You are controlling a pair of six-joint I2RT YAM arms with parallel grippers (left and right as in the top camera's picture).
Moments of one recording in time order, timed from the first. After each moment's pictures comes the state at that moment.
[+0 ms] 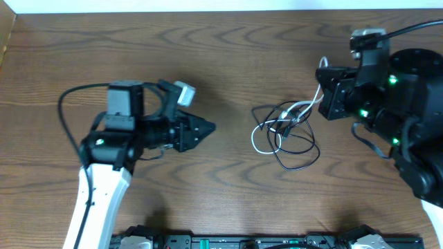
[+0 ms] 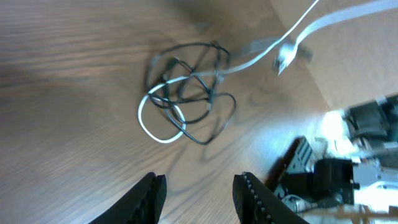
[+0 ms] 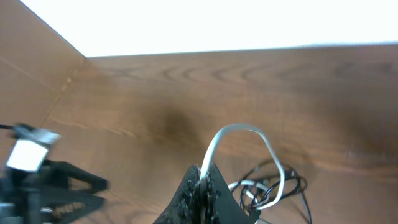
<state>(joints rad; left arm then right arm) -0.13 1.16 1.04 -0.80 0.86 0.02 0.38 1.18 1.66 -0.99 -0.11 0.34</state>
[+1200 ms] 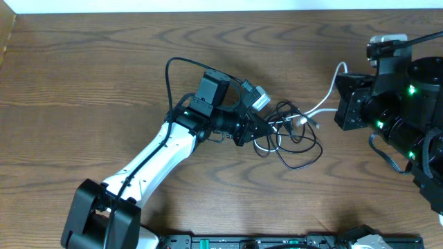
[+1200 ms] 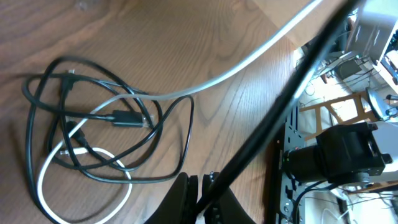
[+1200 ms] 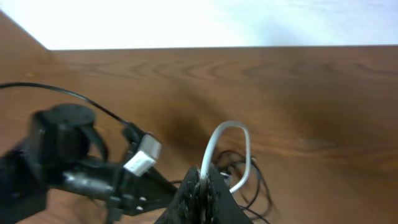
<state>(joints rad) -0.51 1.58 1.04 -0.30 0.91 0.02 0.38 1.17 1.77 -1.17 0.01 0.28</state>
